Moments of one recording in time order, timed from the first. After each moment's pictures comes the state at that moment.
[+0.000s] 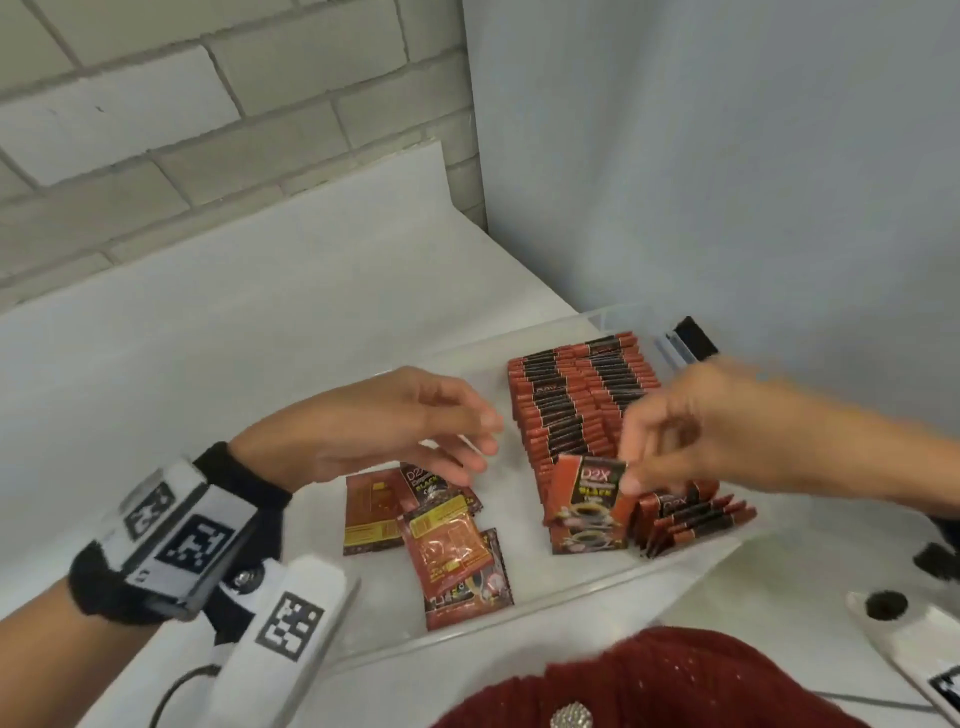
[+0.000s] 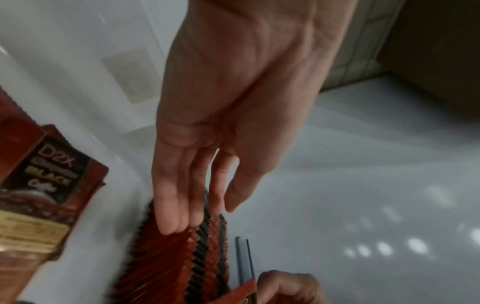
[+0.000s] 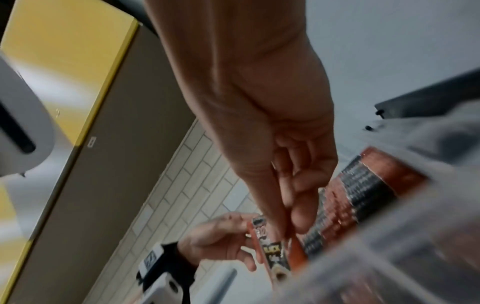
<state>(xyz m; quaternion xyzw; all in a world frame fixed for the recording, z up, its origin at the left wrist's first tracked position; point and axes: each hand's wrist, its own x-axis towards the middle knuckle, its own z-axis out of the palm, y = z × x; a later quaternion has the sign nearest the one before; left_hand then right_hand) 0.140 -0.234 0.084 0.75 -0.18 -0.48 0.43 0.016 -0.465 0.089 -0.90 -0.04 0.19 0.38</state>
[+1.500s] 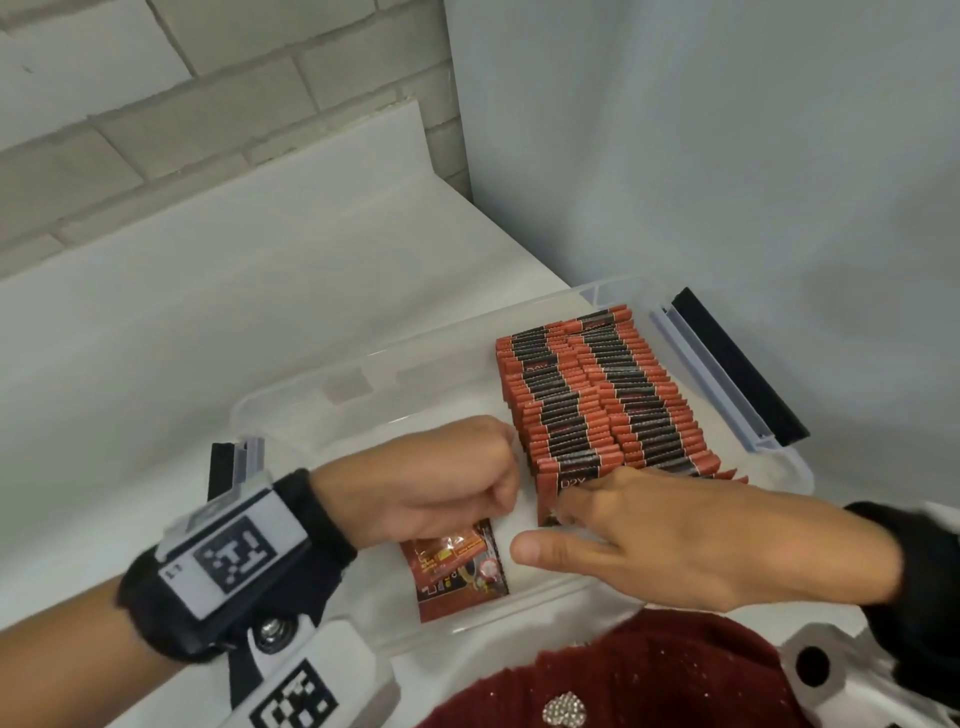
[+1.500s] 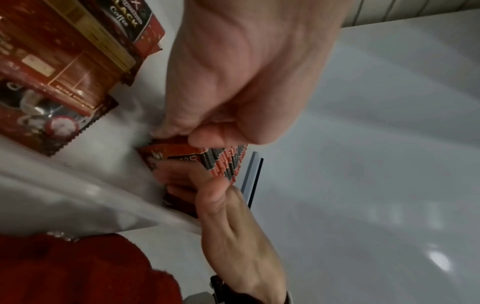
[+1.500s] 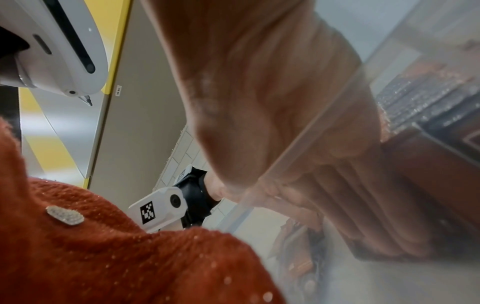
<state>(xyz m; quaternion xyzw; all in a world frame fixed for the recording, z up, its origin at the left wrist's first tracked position) 0.105 -0.270 0.036 0.63 -0.08 -0.60 0.48 -0.002 -0.410 0.068 -0.89 -0.05 0.36 0.27</state>
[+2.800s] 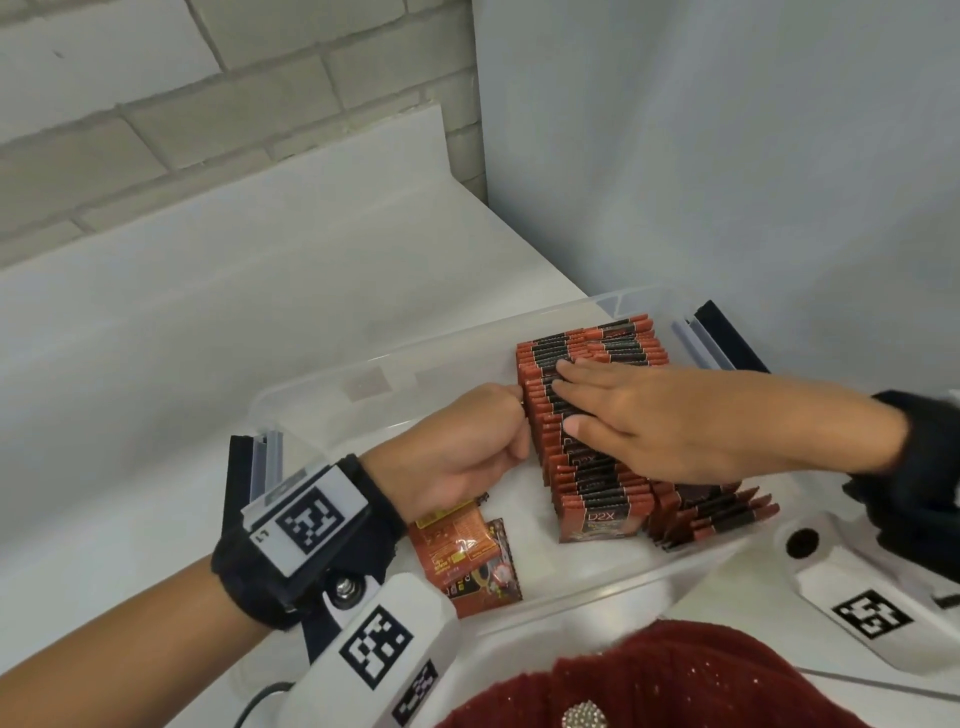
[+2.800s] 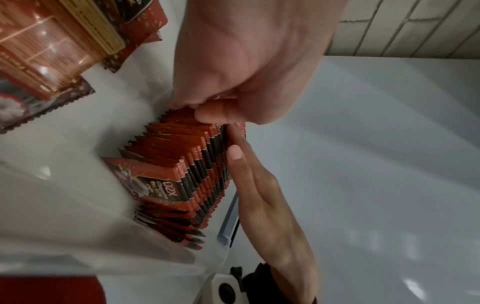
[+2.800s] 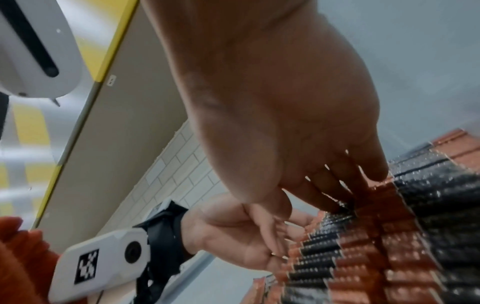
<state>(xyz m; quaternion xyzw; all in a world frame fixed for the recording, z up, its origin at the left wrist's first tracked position) 0.119 -0.285 0.032 0.64 0.00 -0.49 0.58 0.053 -0.435 0.078 -0.94 -0.06 0.31 0.09</state>
